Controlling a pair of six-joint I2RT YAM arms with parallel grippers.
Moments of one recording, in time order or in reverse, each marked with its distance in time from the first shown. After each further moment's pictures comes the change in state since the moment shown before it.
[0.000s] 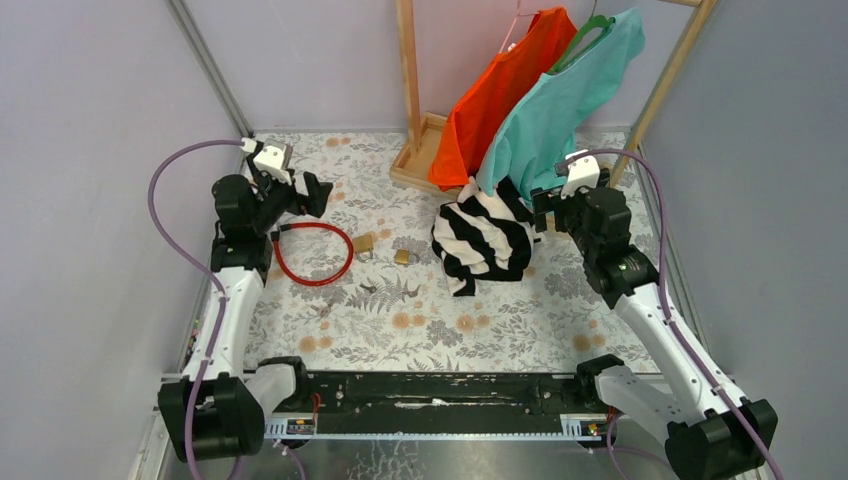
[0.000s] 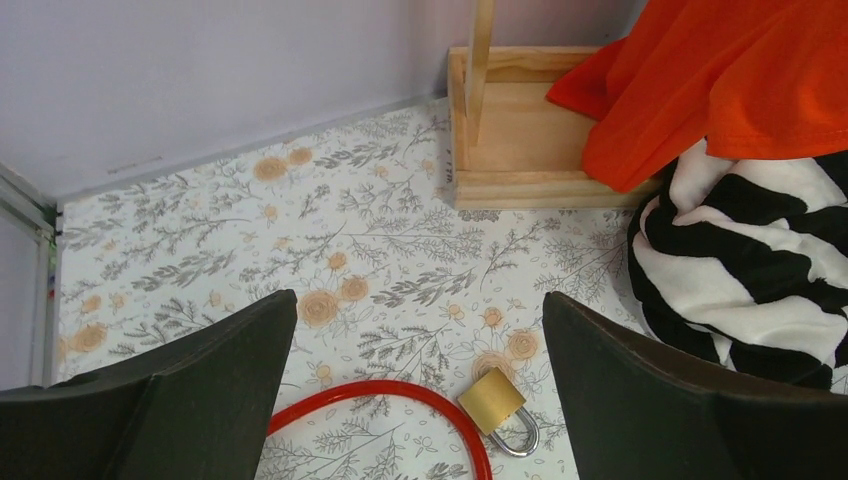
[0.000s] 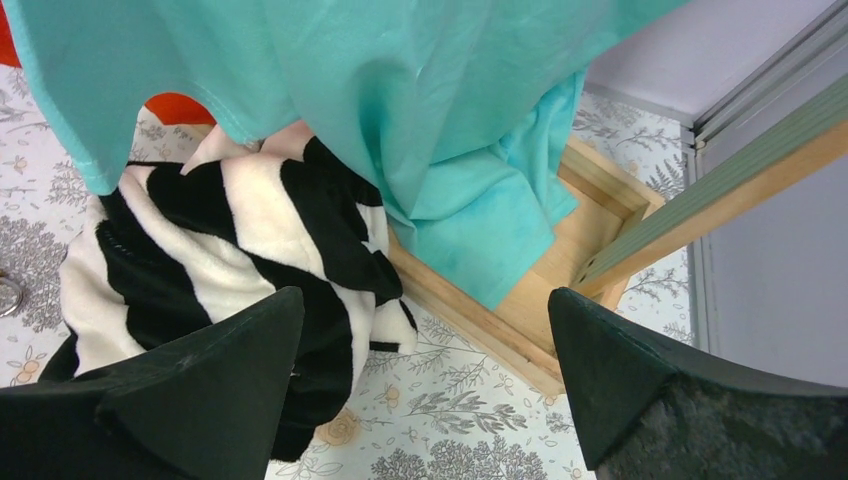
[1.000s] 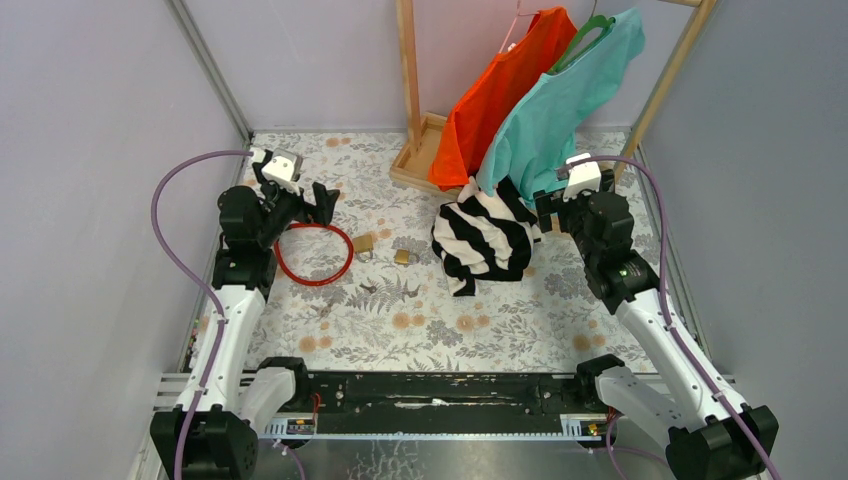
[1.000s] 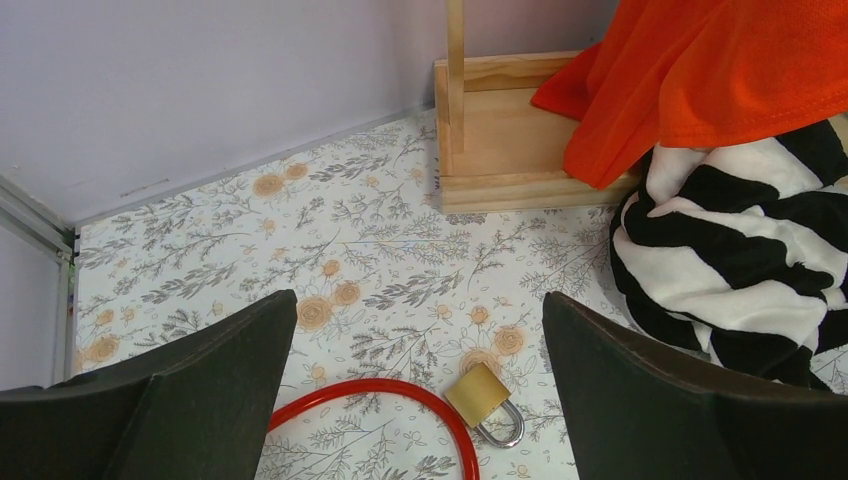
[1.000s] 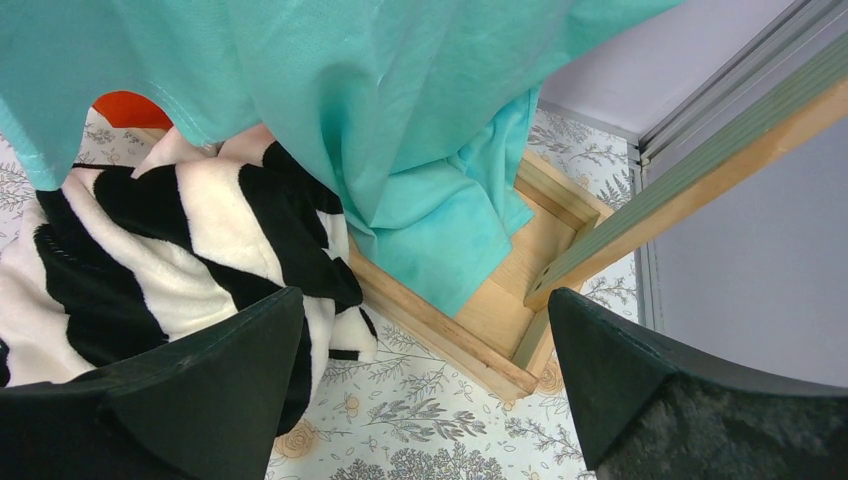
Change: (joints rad) left arm -0.102 -0.135 -0.030 -0.059 -0.084 0.045; right arm -0.001 -0.038 -0.038 0.058 0.058 -0.081
